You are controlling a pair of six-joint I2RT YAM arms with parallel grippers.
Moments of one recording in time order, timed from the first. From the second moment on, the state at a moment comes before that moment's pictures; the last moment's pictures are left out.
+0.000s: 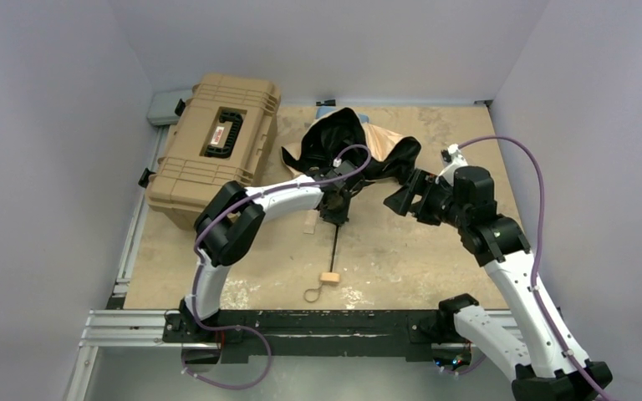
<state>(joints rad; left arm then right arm) -0.84 2.07 1.50 -0.58 -0.07 -0.60 0.29 0.83 0.94 -0.66 -0.24 0.62</state>
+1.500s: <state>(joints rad) -0.84 1.49 1.36 -0.30 0.51 -1.05 0.29 1.17 1.01 -0.21 -0.31 1.08</state>
